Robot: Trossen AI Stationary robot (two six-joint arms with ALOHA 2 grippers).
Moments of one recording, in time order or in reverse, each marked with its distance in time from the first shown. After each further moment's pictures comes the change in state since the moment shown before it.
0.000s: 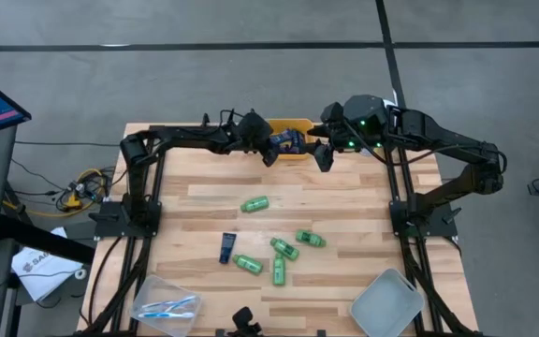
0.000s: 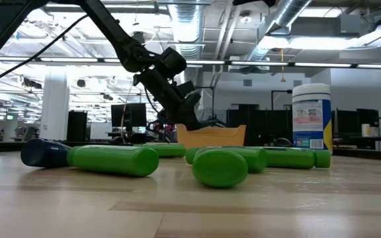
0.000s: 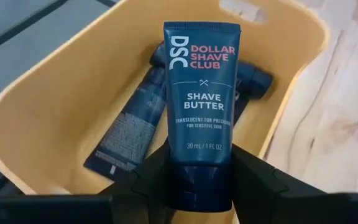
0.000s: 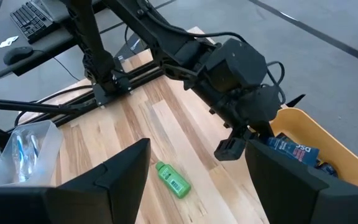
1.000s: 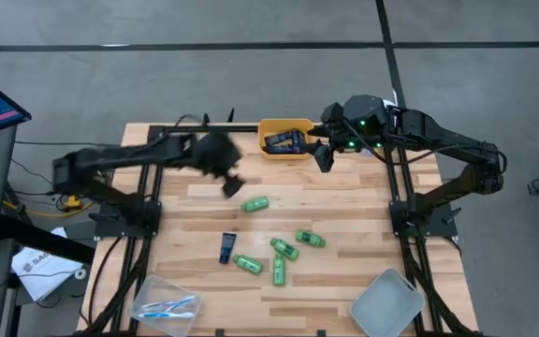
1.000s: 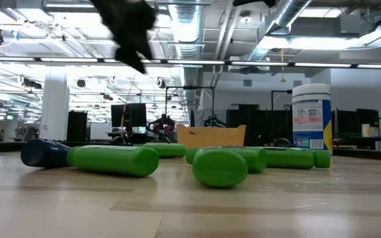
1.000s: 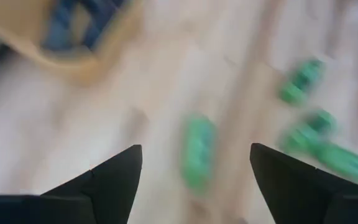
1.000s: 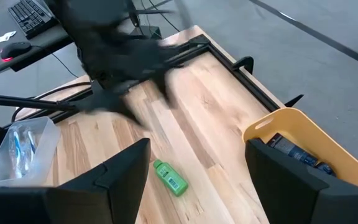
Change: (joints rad) left arm -0.283 -0.625 -0.073 -0.753 -0.004 -0.158; right arm -0.004 0.000 0.000 -0.007 0.000 -0.019
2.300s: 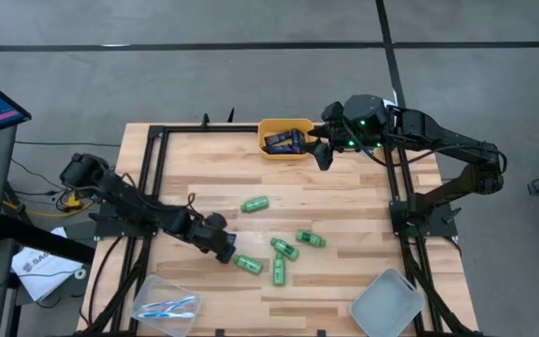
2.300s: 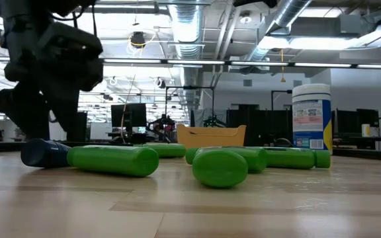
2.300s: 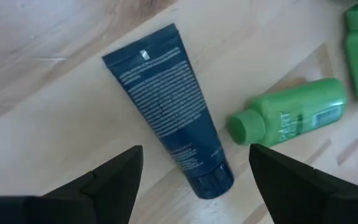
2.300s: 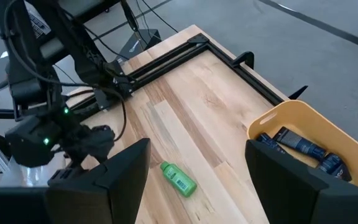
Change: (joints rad) left arm -0.633 0.123 -0.430 0.313 -0.061 -1.163; right arm 0.000 0.000 0.000 0.001 0.000 0.079
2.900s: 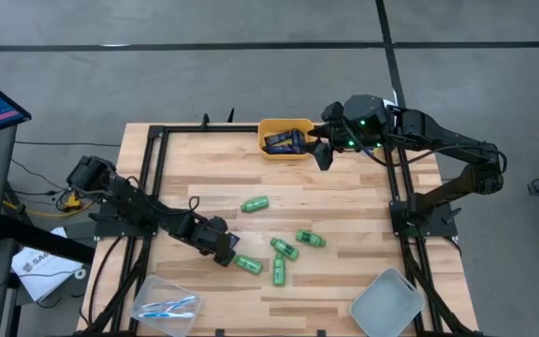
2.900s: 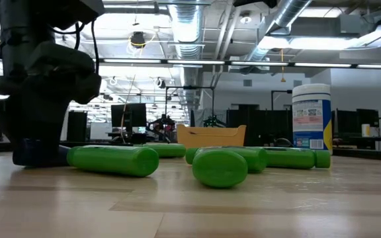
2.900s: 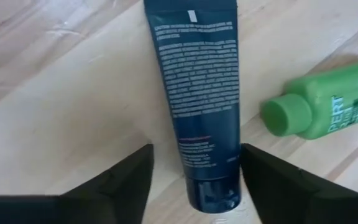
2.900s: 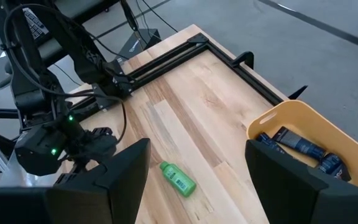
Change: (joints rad) left arm -0.009 0.095 -0.001 0.003 0.060 0.019; right arm -0.001 0.000 0.000 -0.001 0.000 -0.004
